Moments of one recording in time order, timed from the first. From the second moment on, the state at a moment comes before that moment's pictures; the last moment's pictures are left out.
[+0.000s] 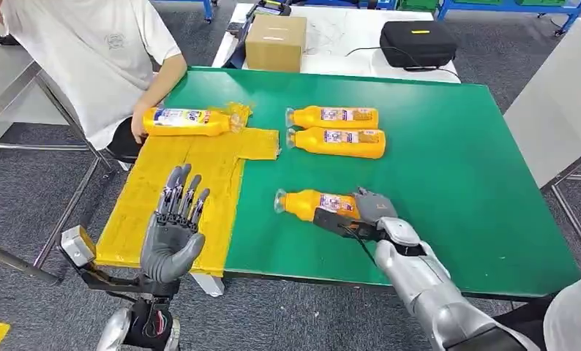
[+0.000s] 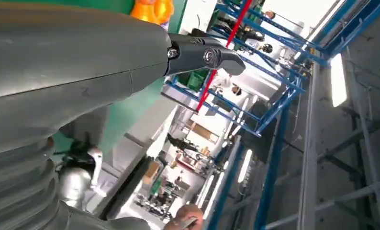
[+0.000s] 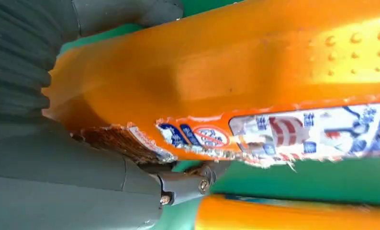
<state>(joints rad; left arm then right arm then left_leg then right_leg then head) 0.10 -0.22 -0.22 -1.65 0.61 -0.28 -0.25 -0.63 -0.02 0.46 -0.55 0.88 0.09 -0.12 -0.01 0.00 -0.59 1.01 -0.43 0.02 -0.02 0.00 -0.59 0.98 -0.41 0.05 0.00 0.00</state>
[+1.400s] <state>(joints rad) 0.02 -0.15 -0.44 -1.41 0.40 -0.13 -0.23 -0.29 0.03 0.57 -1.07 0.35 0.24 -0.47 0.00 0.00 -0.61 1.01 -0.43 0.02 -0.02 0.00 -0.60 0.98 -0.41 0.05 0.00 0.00</state>
